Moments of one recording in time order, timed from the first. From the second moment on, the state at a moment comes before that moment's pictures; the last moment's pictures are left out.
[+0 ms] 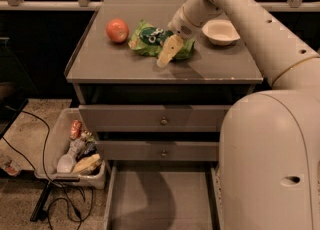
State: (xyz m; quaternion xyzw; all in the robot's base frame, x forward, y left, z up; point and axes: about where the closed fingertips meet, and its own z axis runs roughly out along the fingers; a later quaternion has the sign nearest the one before) arm 0.766 -0.046 0.852 -0.59 0.73 0.11 0.31
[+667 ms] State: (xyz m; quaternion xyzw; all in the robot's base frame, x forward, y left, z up) arm 0.767 -0.046 0.851 -0.59 0.74 0.11 0.31
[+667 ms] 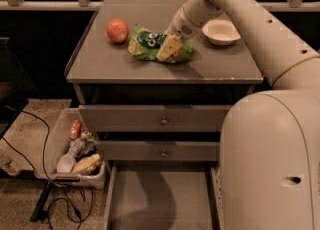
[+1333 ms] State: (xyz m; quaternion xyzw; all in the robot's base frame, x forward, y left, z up) arm 0.767 -0.046 0.851 -0.59 0.74 0.11 0.31
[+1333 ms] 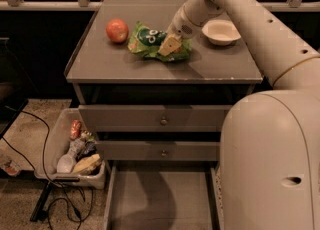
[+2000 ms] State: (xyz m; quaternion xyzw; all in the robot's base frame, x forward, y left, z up) arm 0.756 -0.047 0.861 -0.61 0.73 0.10 0.30
